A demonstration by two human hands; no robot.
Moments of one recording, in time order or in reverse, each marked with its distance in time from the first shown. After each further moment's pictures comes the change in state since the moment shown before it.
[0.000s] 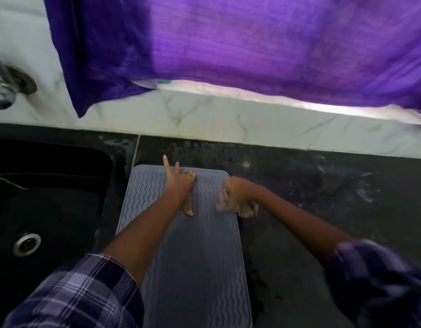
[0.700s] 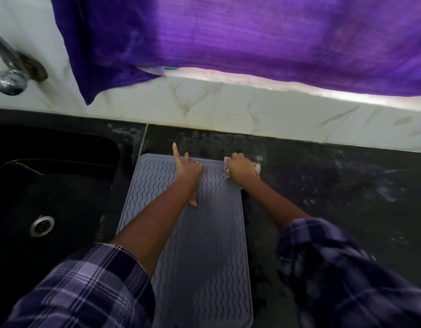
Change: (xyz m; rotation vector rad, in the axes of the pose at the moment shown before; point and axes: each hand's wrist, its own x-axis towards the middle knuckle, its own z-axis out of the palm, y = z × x) left_hand 0.001 0.015 -0.009 0.077 -0.055 -0.067; right_hand 0.063 0.018 0.008 -0.166 0.317 0.118
